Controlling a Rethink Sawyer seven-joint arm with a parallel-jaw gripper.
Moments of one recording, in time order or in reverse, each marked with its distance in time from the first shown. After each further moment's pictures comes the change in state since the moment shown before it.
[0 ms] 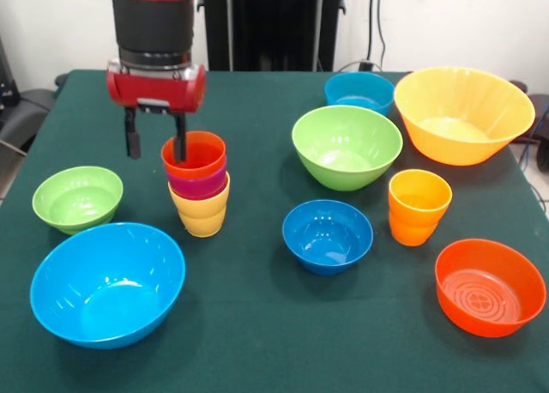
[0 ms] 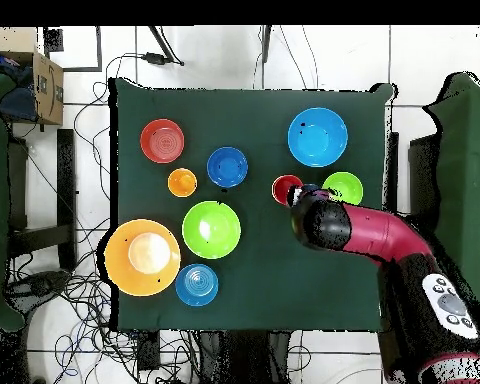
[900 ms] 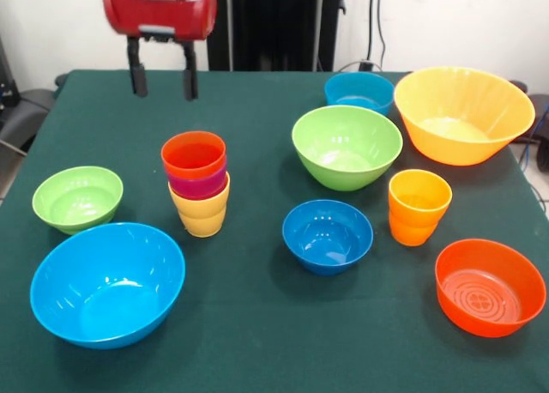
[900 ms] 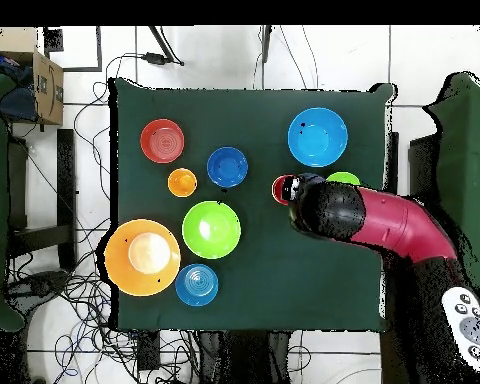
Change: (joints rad) arm 0.025 -0.183 0.049 0.006 0.118 0.298 0.000
